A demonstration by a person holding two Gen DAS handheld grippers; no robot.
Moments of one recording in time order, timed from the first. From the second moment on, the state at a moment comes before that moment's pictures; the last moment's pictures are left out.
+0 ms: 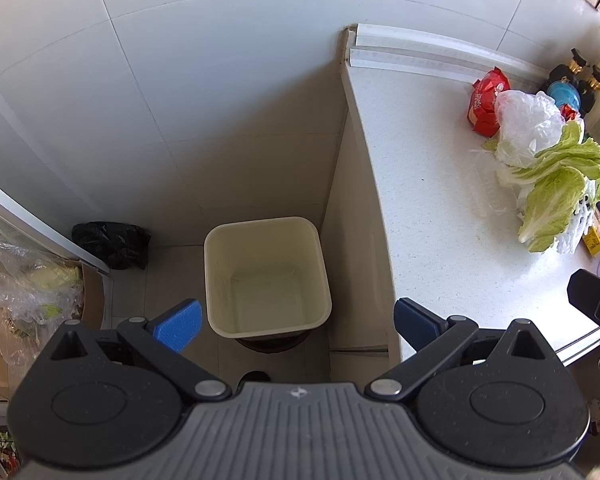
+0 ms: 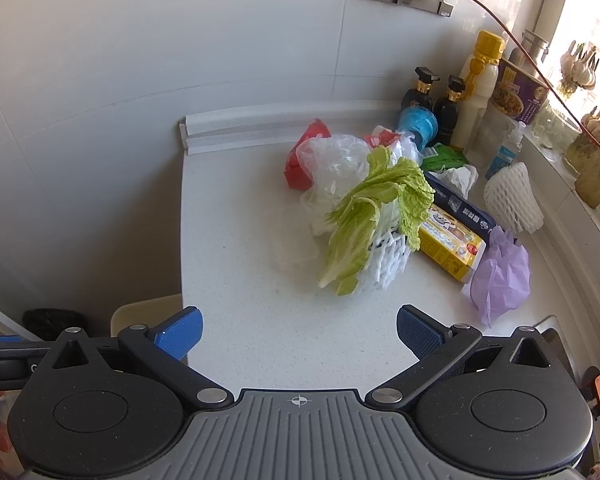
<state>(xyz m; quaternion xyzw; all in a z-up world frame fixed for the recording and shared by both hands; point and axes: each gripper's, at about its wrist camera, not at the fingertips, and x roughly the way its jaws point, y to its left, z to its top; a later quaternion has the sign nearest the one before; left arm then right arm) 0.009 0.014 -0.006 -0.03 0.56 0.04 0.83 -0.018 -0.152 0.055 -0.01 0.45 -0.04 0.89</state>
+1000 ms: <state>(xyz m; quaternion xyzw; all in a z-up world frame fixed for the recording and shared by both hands) 0.047 -0.007 -0.002 -0.02 0.49 -0.03 0.87 0.005 -0.180 0.039 -0.03 0.40 -0.04 0.92</state>
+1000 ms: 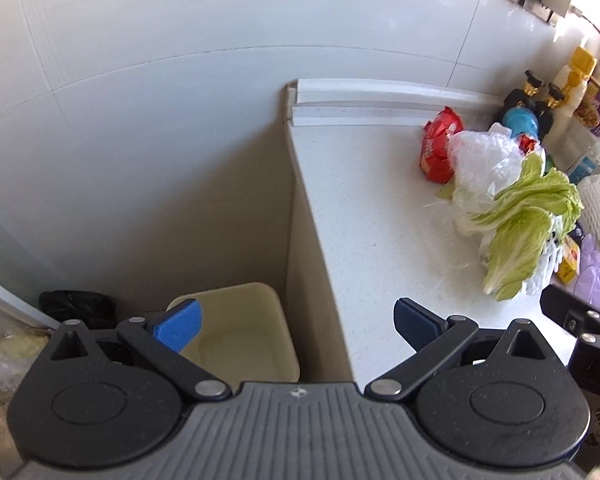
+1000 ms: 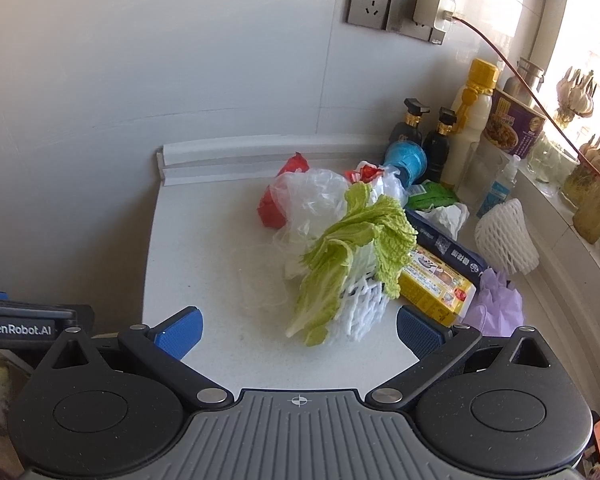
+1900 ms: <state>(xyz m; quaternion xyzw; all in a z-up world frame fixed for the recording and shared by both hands) 0.132 -0.085 -0.026 -0.05 0.44 -0.27 0.86 0.028 -0.298 0.013 0.04 0.34 -0.07 0.94</state>
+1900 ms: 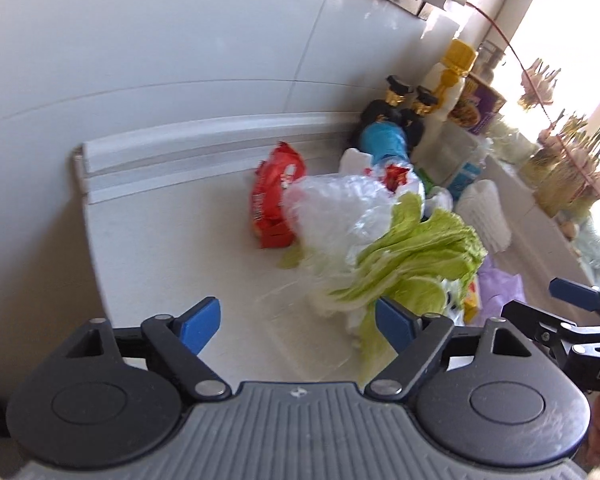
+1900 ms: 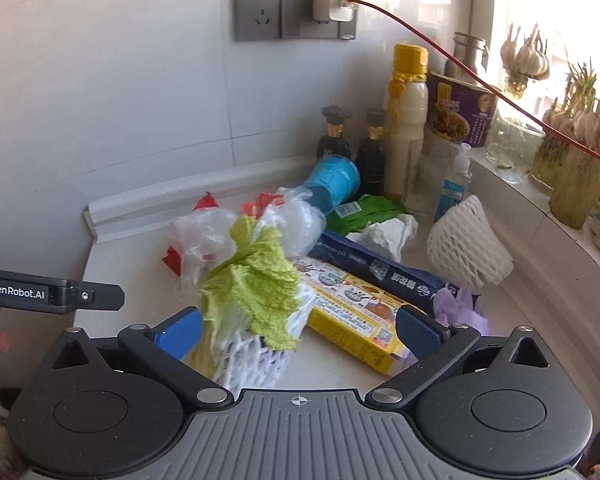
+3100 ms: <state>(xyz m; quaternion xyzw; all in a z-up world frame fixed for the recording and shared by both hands) 0.207 -0.134 -0.038 -0.06 0.43 -0.31 0.85 0.200 -0.319 -0.018 0.03 0.38 0.13 0.92</state>
